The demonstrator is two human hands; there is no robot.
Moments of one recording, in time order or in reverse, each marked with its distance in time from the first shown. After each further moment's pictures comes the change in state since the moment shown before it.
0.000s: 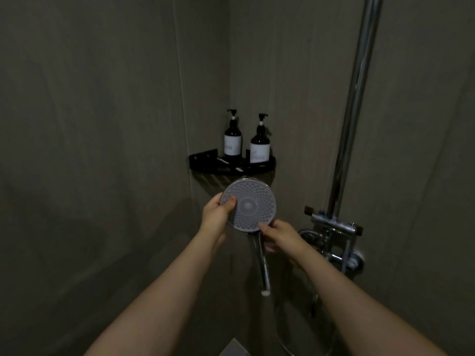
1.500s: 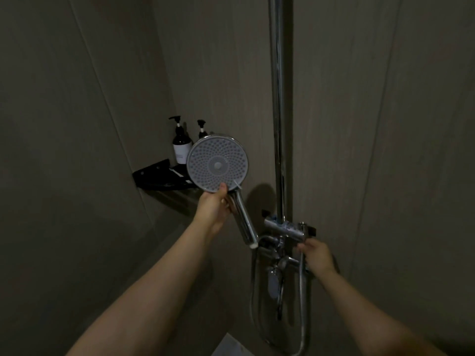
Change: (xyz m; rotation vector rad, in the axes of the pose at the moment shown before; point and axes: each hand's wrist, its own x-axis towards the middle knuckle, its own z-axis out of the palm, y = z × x) left_hand 0.019 0.010 0.155 -0.265 -0.112 -0.161; right_hand 0.014 0.113 -0.191 -0.013 0.522 0.140
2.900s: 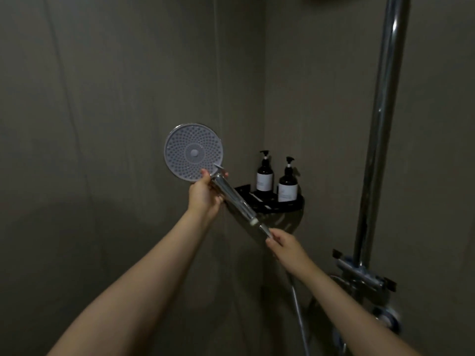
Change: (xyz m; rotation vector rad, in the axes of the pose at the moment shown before) left_hand -0.055 0.178 -0.107 -0.274 0.197 0.322; right_hand -0.137 -0.180 0.150 -0.134 -0.566 -0.630
